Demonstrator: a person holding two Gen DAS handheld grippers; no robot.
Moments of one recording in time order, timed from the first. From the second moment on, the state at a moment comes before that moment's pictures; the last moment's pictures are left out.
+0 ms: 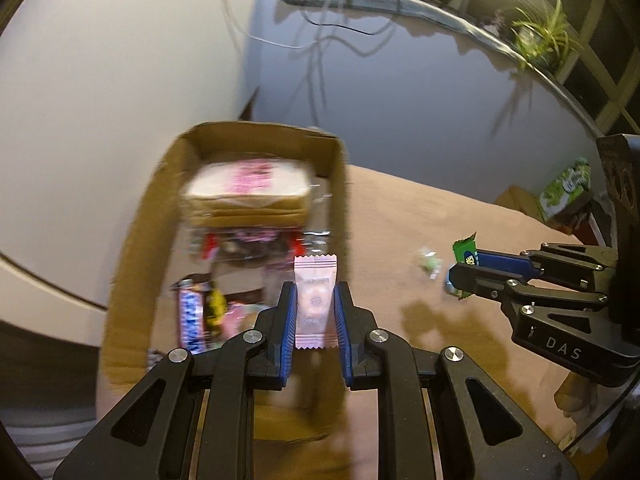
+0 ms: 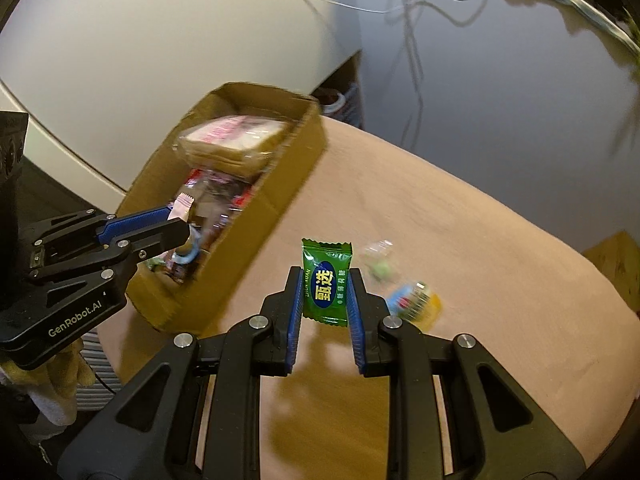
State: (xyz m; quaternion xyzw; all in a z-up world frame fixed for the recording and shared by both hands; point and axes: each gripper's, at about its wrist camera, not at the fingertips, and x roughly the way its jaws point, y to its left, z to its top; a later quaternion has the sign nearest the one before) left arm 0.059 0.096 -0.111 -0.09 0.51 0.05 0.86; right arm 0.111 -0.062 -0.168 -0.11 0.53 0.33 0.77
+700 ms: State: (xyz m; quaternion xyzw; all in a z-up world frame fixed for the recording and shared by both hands) left arm 0.027 0.157 -0.110 -0.12 0.50 0.10 0.85; right arm 0.091 0.030 -0.172 -0.14 0.53 0.39 0.74
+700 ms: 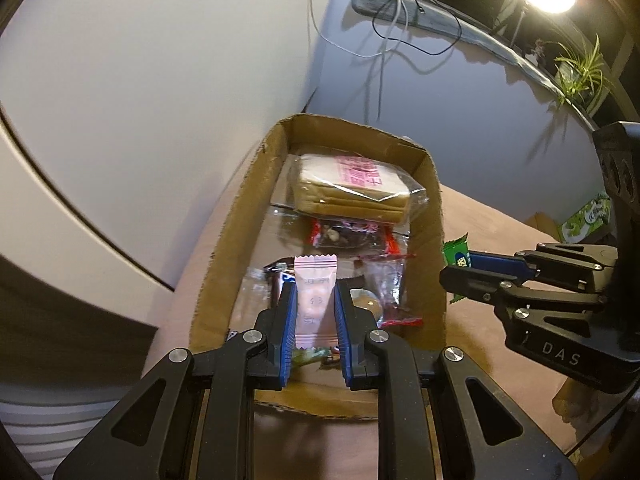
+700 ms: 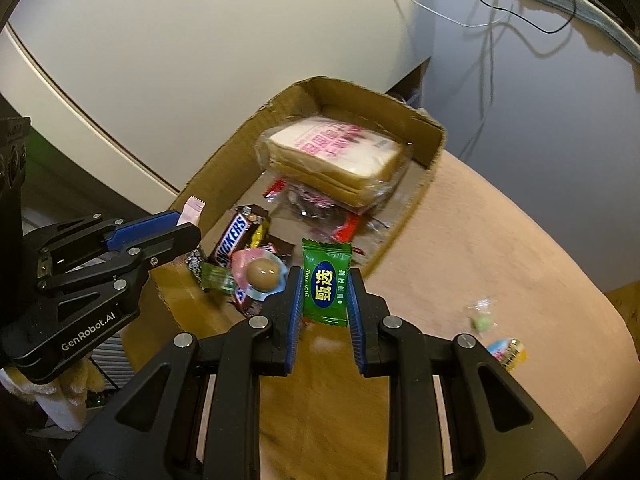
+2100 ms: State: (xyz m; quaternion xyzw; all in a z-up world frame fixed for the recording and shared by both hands) left arm 0.031 0.163 -0.109 -0.11 0.50 0.13 0.85; right arm 0.101 0.036 -0.181 -0.16 0.53 0.37 0.74
